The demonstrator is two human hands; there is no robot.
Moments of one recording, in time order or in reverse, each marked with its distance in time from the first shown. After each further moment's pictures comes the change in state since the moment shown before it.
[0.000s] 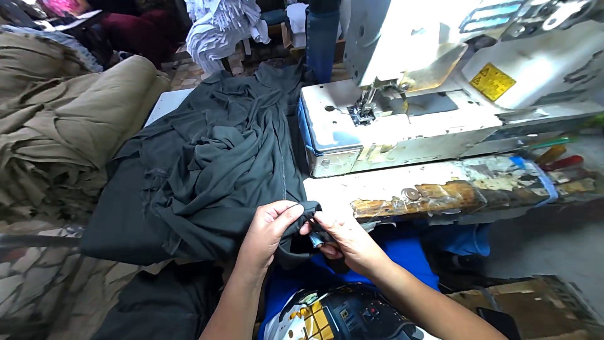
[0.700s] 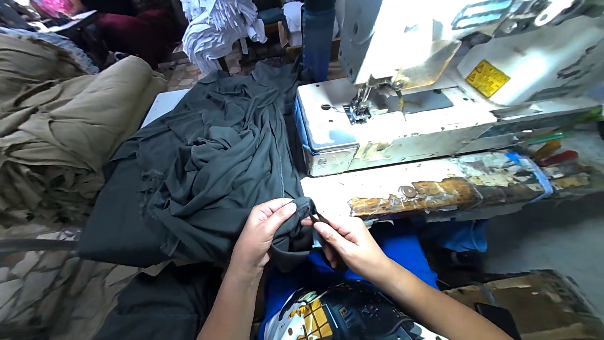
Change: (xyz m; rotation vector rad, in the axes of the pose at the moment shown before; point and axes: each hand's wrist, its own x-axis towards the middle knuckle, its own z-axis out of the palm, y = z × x) left_hand -0.001 0.007 -0.001 -0.124 -0.011 -0.081; right_hand -0.014 -0.003 -0.003 -0.537 0.081 -0.216
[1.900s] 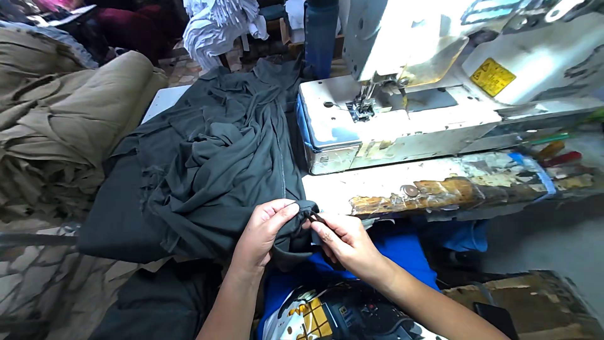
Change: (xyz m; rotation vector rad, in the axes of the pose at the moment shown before) left_hand -0.001 -0.005 -0.002 0.028 -0.023 -0.006; right_hand 0.003 0.011 0.005 -0.143 0.024 -0.171
